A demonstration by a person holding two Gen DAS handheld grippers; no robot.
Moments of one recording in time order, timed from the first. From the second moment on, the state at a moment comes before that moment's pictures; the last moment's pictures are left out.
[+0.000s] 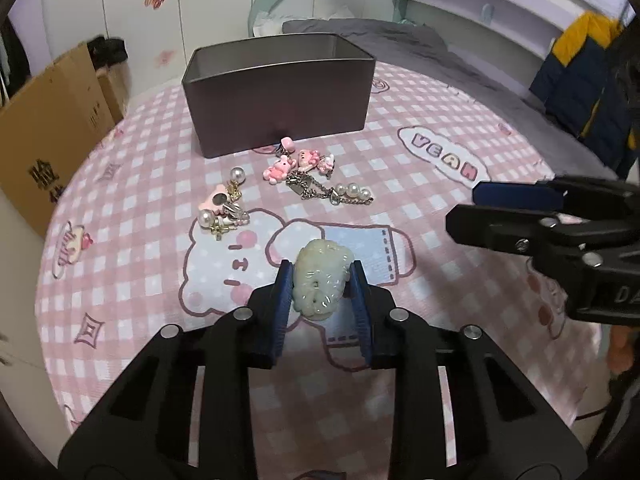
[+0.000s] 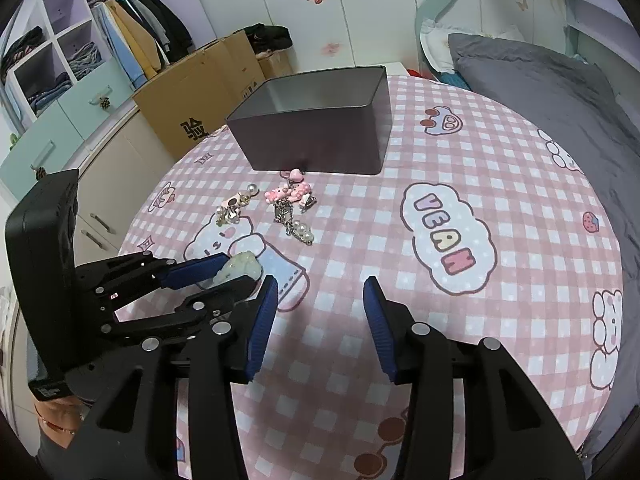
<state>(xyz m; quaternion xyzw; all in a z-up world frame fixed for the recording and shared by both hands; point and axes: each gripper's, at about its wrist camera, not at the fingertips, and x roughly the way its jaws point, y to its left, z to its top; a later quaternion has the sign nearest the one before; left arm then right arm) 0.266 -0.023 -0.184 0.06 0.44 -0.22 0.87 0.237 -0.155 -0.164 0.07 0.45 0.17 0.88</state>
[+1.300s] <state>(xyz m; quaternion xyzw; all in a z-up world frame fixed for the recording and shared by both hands) 0.298 0.013 -0.124 -0.01 0.40 -0.24 0.88 0.275 -0.115 -0.136 -0.07 0.42 0.19 0.88</state>
